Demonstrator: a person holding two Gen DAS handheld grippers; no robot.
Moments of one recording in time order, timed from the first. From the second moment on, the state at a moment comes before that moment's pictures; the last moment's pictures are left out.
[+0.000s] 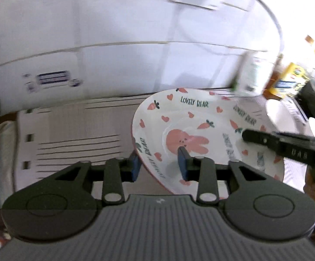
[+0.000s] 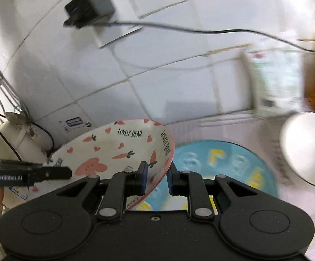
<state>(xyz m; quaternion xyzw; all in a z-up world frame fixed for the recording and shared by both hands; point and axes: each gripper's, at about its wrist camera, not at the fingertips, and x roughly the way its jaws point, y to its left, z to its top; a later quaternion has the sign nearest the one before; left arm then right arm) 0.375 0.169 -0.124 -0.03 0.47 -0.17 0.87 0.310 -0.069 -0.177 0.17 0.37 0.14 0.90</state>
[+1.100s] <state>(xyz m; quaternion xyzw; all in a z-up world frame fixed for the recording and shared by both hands) 0.393 0.082 -0.164 0.04 0.54 -0.23 0.81 0.250 -0.132 -0.210 0.21 0.41 0.03 0.89</state>
